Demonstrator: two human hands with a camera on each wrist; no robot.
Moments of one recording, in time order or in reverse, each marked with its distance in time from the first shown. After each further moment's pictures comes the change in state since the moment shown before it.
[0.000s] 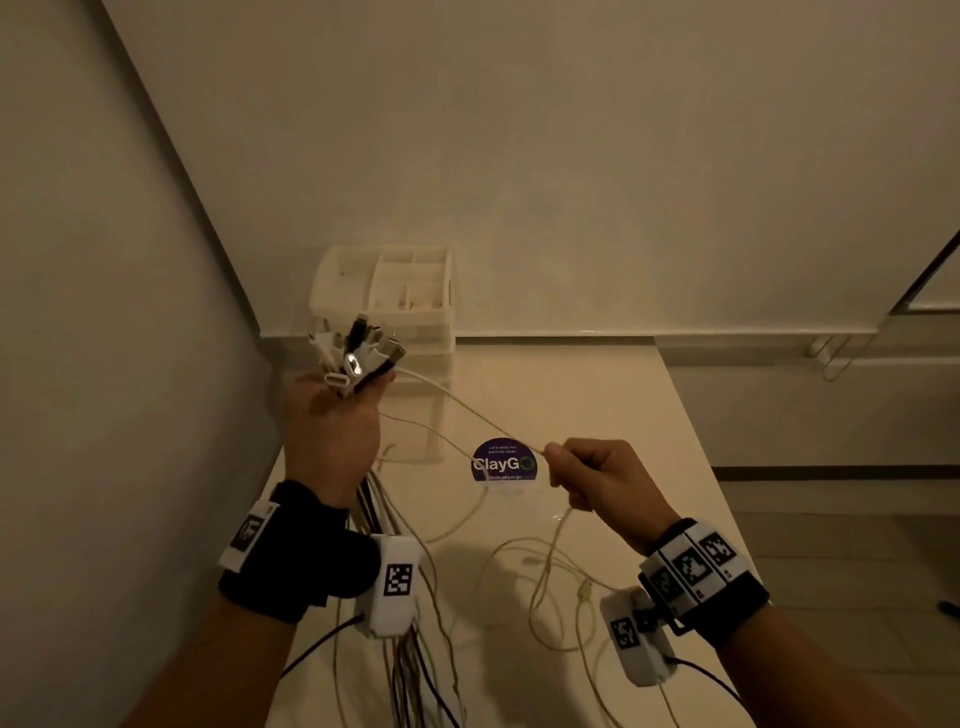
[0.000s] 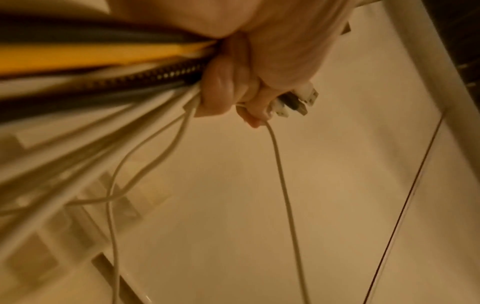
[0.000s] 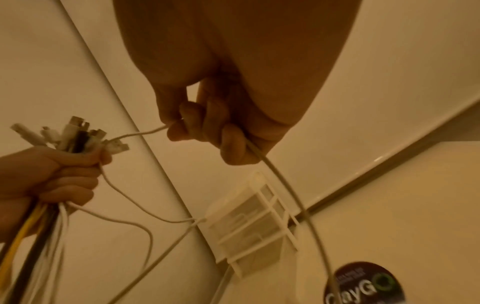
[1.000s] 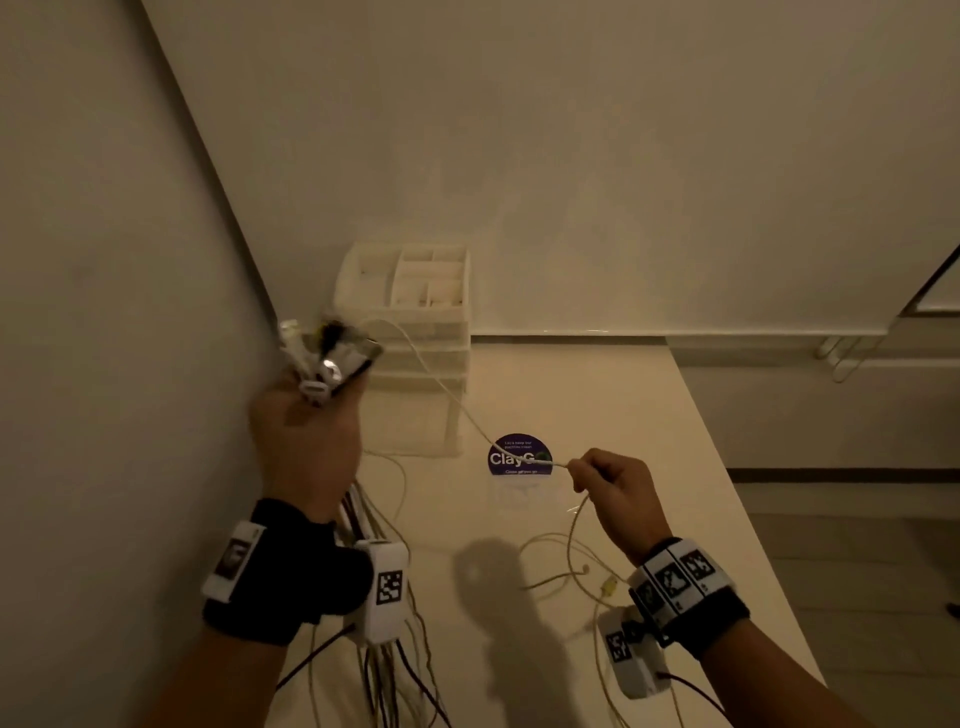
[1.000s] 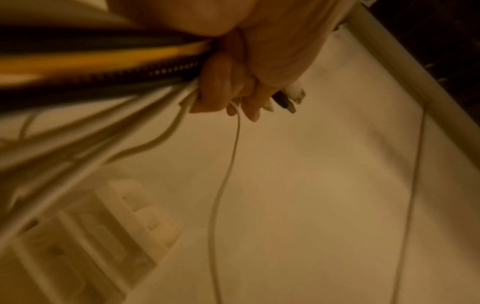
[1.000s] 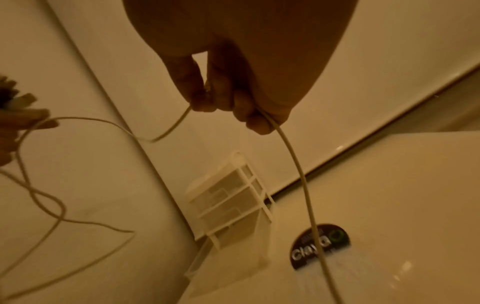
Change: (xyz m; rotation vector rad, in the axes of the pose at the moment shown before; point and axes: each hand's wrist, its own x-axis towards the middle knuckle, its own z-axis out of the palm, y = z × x) left_hand -0.008 0.015 -0.050 -0.045 0.077 0.042; right_hand -0.010 0.027 0.029 -0.066 0.268 -0.030
